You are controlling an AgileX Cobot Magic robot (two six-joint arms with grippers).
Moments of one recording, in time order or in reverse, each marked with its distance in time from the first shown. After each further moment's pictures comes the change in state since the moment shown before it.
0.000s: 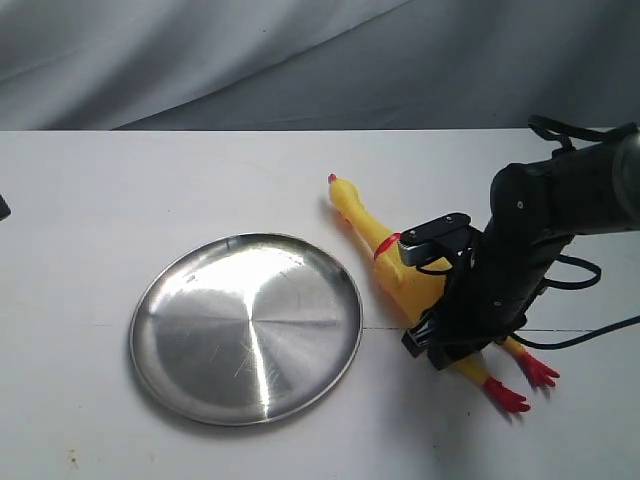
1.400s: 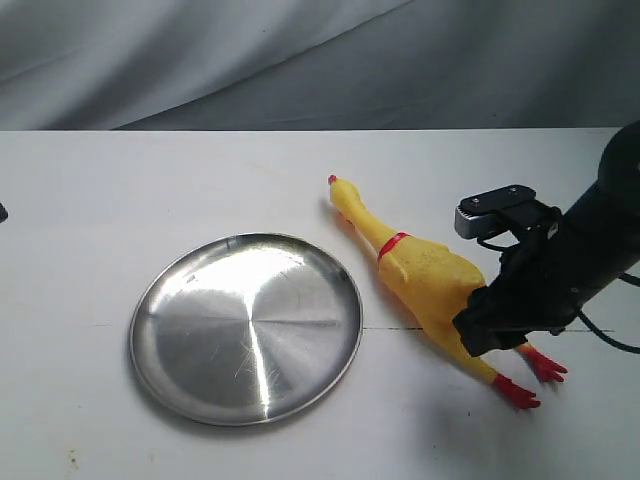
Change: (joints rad) left arm 0.000 0.000 0.000 0.016 -0.003 -0.082; right arm -0.140 -0.234 0.121 0.201 0.055 -0.262
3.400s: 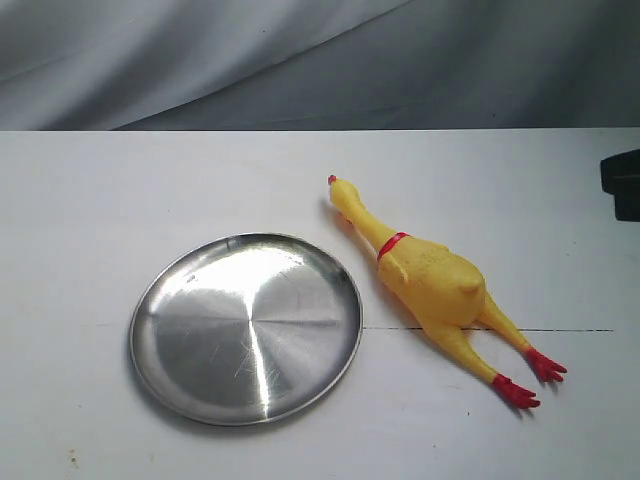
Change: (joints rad) left arm 0.002 -0.925 0.235 1.008 -0.609 -0.718; right arm 0.000 -0.780 0.056 -0.115 -0.021 0.301
